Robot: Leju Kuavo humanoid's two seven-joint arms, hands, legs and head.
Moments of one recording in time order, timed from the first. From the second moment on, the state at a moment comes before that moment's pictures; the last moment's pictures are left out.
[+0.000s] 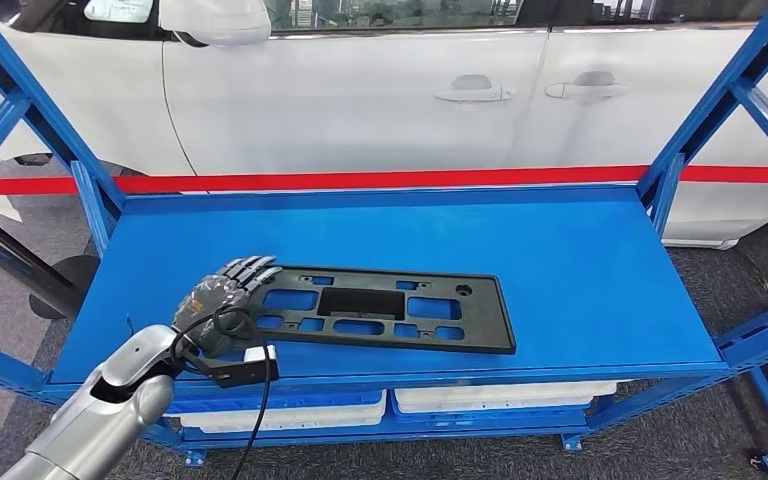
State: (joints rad) left arm -0.40 0.26 -0.62 -1.20 -1.00 0.21 -0.24; right arm -0.07 0.10 -0.91 -0.19 0.94 0.12 0.04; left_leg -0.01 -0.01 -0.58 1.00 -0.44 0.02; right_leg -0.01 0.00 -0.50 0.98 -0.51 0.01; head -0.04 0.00
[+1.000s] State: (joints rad) left arm -0.29 0.23 -0.65 -1.33 -0.89 0.20 -0.33; right arm -0.07 0.10 -0.93 -0.19 0.94 0.11 0.04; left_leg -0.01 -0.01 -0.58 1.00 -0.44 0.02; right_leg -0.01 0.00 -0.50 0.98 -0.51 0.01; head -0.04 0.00
